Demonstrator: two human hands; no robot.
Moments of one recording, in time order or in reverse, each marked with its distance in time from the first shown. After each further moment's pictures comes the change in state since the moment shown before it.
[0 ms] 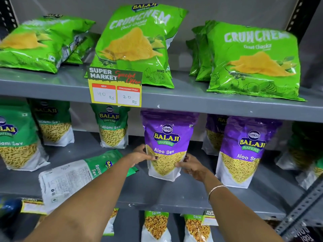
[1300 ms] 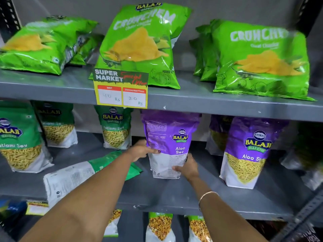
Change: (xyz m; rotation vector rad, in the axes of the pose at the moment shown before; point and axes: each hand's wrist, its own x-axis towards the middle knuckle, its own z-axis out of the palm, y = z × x) left_hand 0.007 0.009 -0.020 -0.111 -0.113 0.116; right_hand 0.007 0.006 0.042 -0.320 0.478 -0.001
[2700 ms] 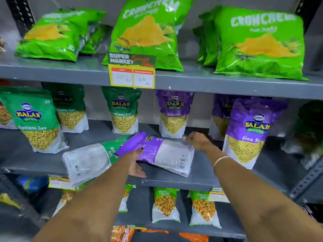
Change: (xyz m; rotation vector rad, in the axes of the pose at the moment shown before) left_hand -0.073 -0.071 0.006 -0.566 0.098 -0.659; right_hand 0.004 -0.034 -0.045 -0.605 -0.251 -0.181
